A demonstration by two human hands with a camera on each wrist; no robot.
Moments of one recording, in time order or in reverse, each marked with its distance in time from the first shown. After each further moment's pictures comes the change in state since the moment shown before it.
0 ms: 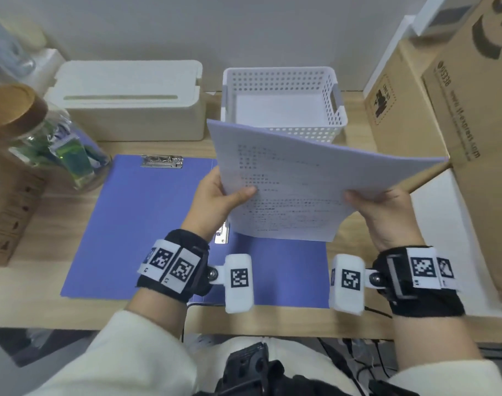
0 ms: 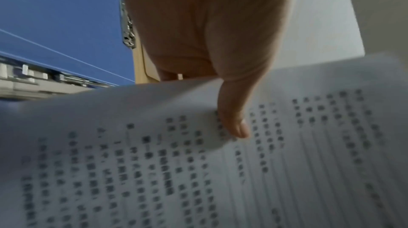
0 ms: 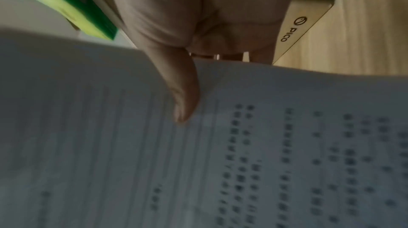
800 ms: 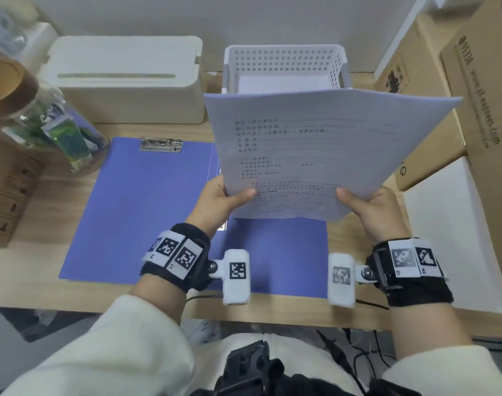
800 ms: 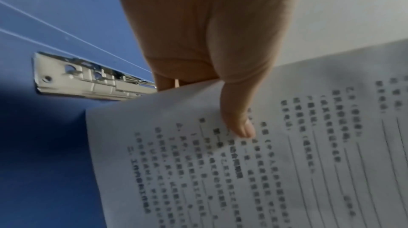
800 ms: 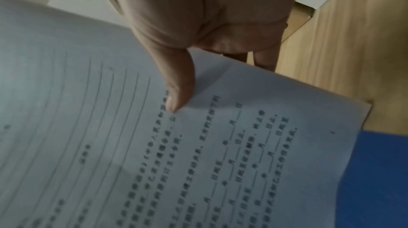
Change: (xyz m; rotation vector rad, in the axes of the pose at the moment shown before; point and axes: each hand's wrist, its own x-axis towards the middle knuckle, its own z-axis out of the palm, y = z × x) left_hand -0.002 -0.038 -0.001 0.040 -0.043 -0.189; right_hand -0.002 0.022 -0.003 -0.301 0.024 0.203
